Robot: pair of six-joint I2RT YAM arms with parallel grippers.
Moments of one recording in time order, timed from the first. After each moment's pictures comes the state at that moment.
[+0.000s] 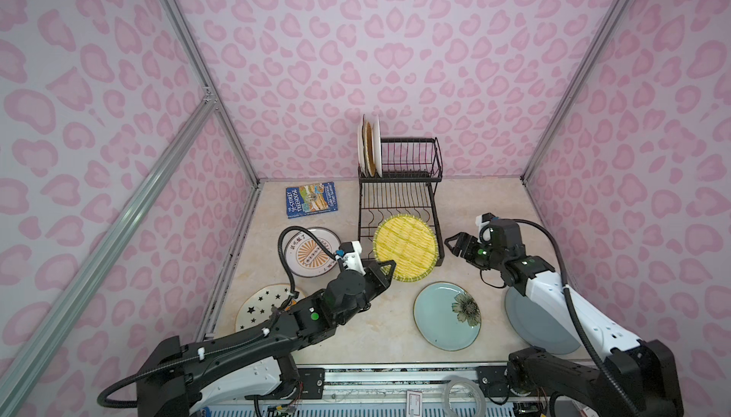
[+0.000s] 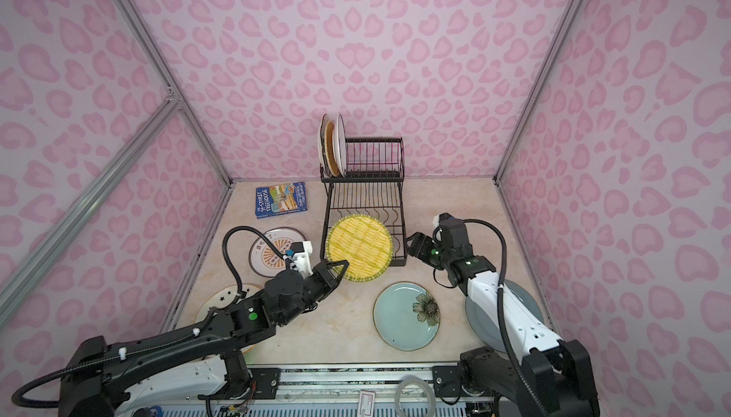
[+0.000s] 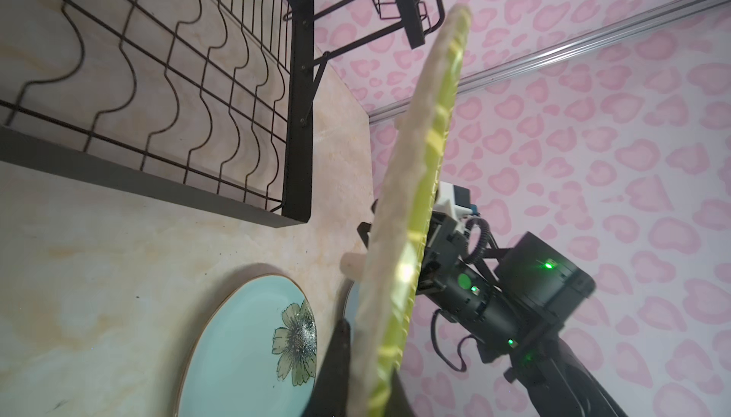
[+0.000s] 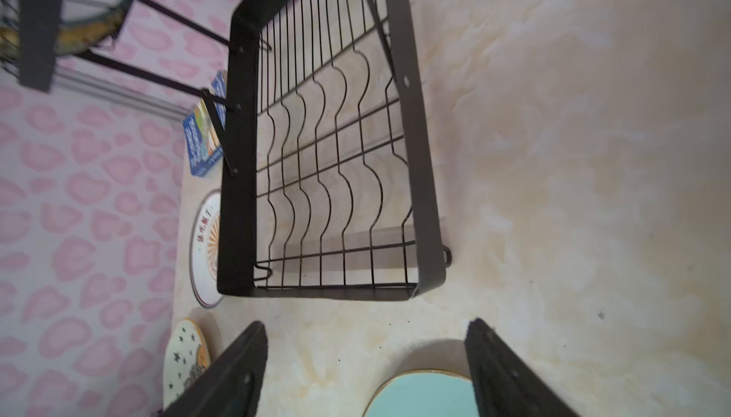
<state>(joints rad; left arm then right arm) -1.06 0.93 0.60 0.09 -0.34 -1.26 0.29 1.23 0.79 -0.31 -0.25 0.67</state>
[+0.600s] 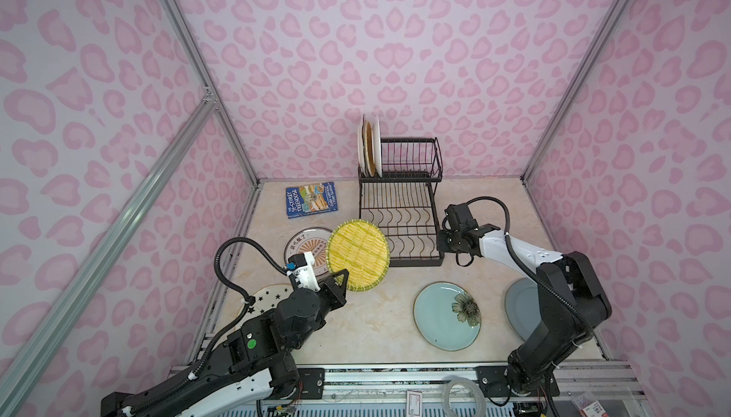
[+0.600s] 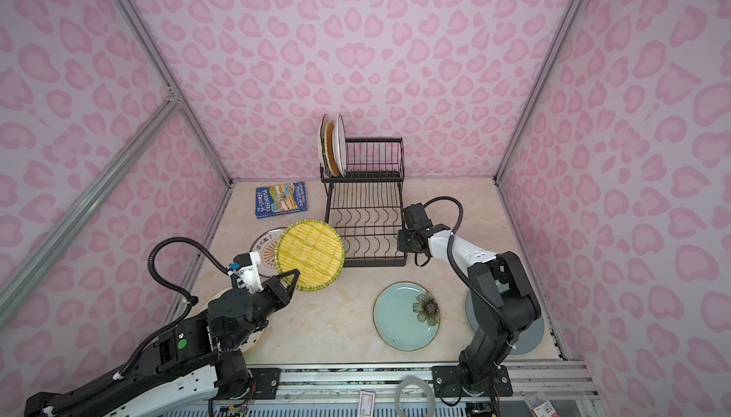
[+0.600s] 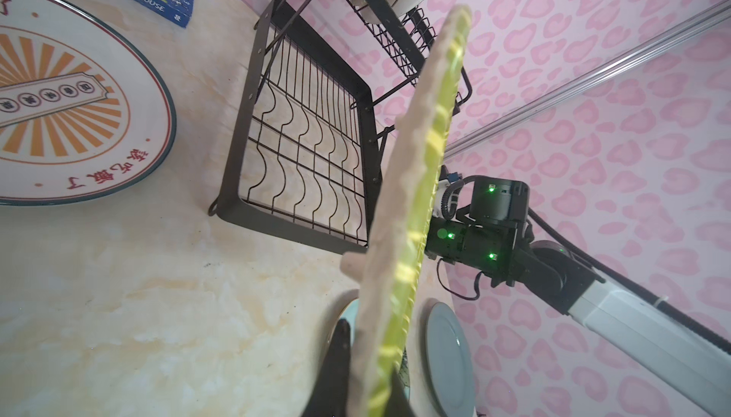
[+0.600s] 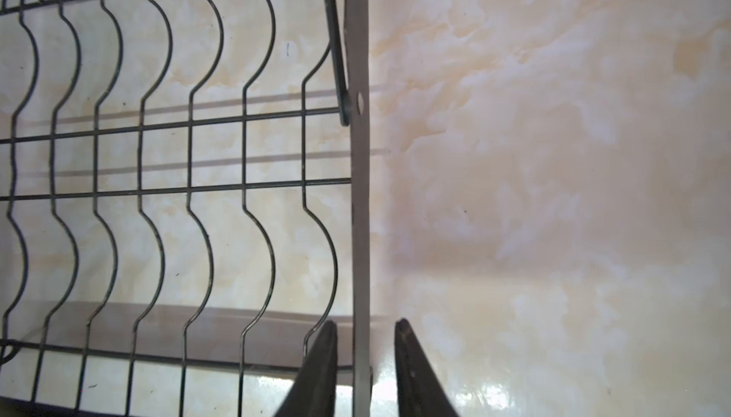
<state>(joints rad) -1.06 0.53 0.62 -0.45 -0.52 -1.10 0.38 1.71 1.08 -0.39 0.04 0.42</state>
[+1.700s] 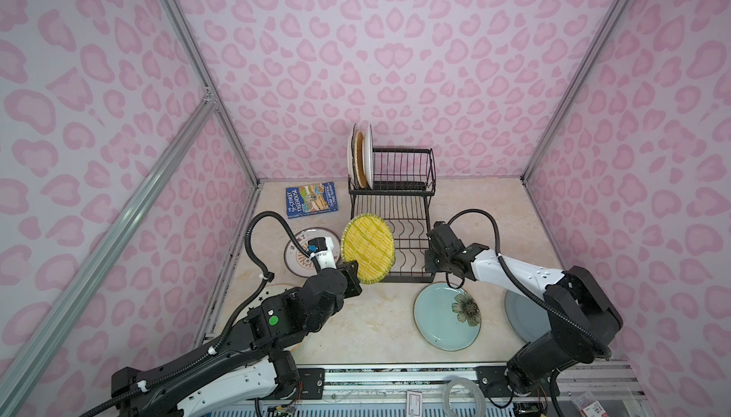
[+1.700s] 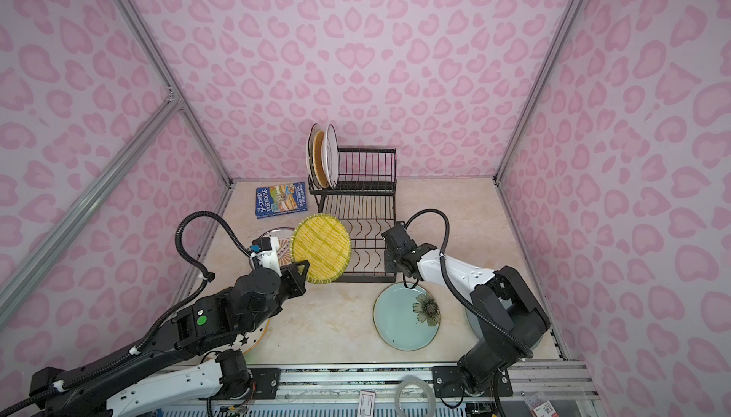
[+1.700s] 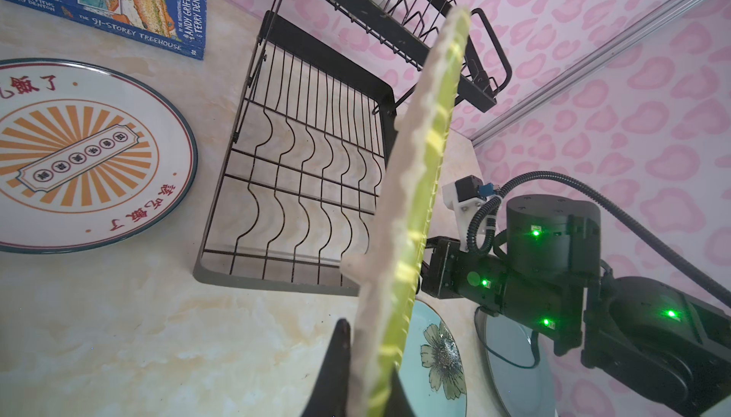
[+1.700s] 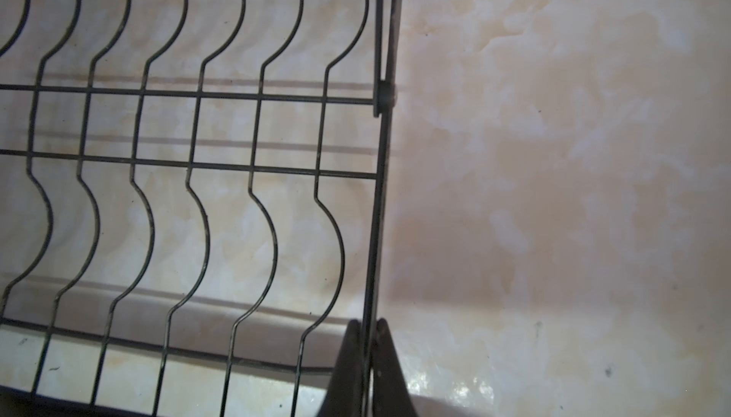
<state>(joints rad) -1.06 0.81 0.84 -0.54 -0.55 -0.98 0.61 1.58 0.92 -0.38 0.18 0.53</state>
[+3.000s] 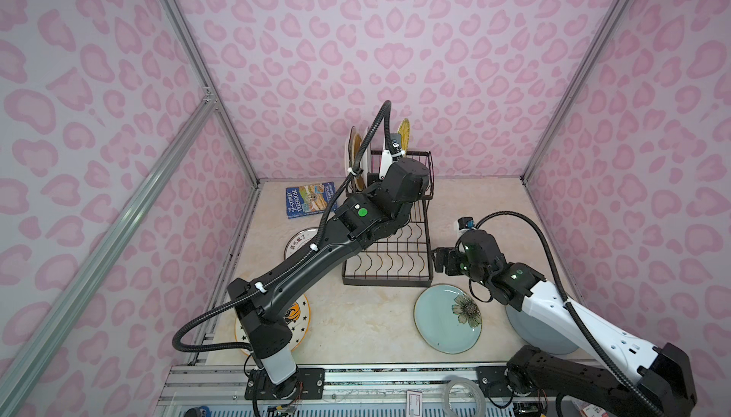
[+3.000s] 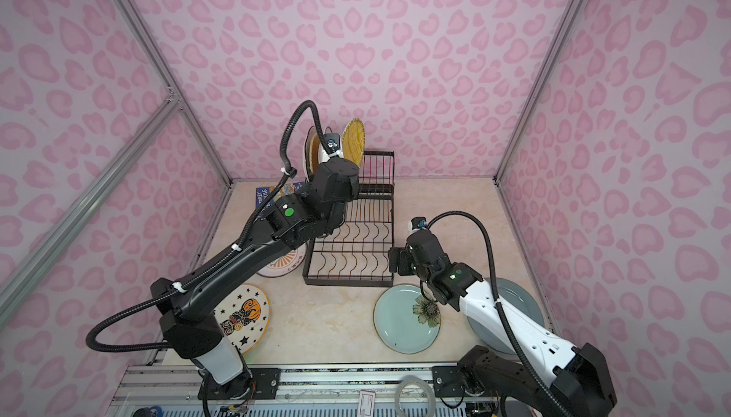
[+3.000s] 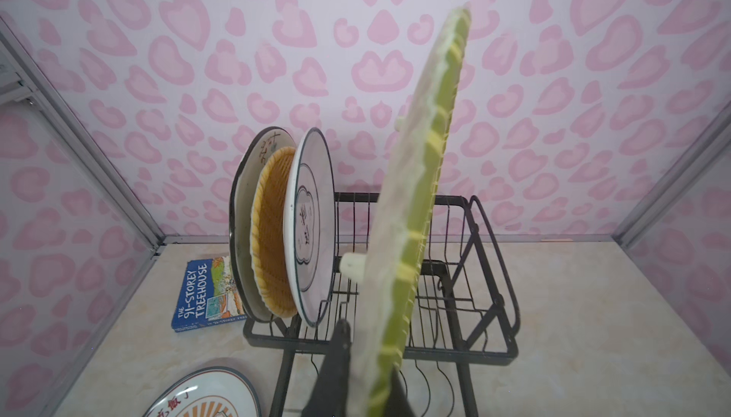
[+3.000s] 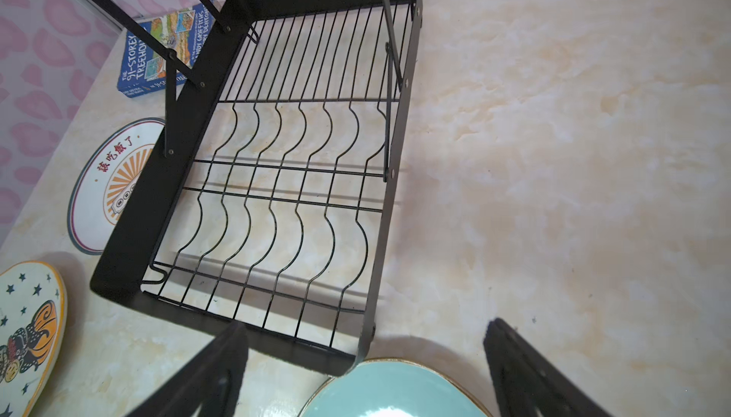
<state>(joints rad) -0.93 1.75 2.00 -0.64 -0.93 -0.27 0.61 1.06 0.80 -0.45 0.17 0.49</state>
